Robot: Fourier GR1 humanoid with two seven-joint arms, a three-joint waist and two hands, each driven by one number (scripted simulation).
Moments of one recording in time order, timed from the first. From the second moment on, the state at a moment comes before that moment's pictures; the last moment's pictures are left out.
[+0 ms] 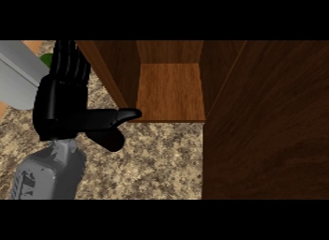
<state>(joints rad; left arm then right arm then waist) -0.39 0.01 -0.07 -1.78 0.13 0.33 0.19 0.18 -0.16 0.00 -2.33 -0.30 0.20 0.24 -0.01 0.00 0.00</state>
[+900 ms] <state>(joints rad) -0.32 0.01 -0.14 -1.83 0.08 0.41 0.19 0.10 -0.13 -0.03 -2.37 -0.29 0.21 0.37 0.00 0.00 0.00</state>
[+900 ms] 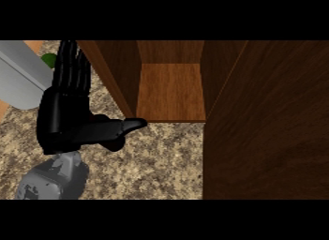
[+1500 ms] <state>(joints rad) -0.18 0.02 -0.13 -1.86 0.06 0.39 0.18 0.08 -0.10 -0.01 -2.38 -0.26 0.20 0.40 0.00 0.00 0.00</state>
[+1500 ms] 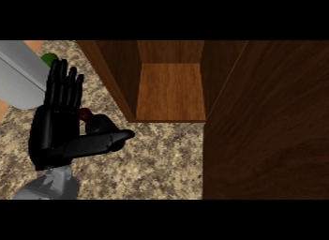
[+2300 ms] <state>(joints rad) -0.04 0.07 0.01 -1.75 0.15 0.23 0.02 0.09 -0.09 -0.03 -2.38 -0.26 0.23 0.39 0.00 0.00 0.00</state>
